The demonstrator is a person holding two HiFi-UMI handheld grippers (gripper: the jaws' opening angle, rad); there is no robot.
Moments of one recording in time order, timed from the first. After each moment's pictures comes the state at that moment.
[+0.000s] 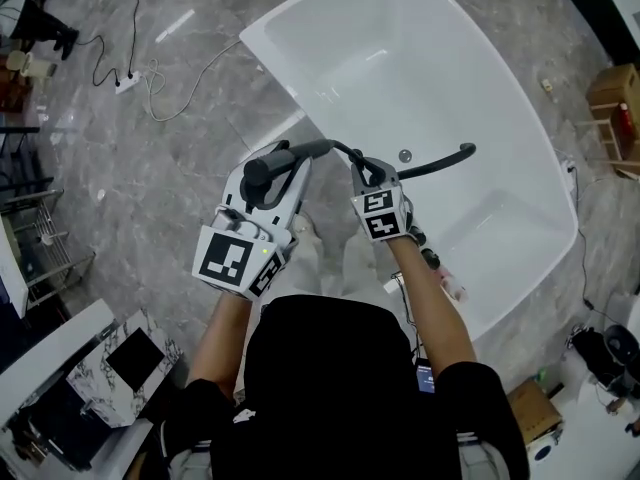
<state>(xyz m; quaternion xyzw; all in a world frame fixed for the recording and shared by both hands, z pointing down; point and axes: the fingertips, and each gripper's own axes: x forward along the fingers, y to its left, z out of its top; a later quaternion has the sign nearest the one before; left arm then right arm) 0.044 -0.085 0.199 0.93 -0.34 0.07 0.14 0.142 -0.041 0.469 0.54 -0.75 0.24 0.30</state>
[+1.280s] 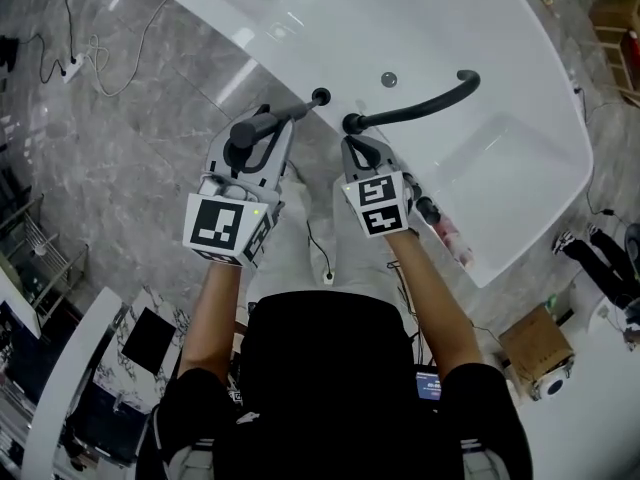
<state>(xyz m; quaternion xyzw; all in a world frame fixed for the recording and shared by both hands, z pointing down) 0.105 -0.088 0.383 0.92 -0.29 0.17 0.18 0.173 0.020 0.544 0.54 -0.71 0.34 0.29</state>
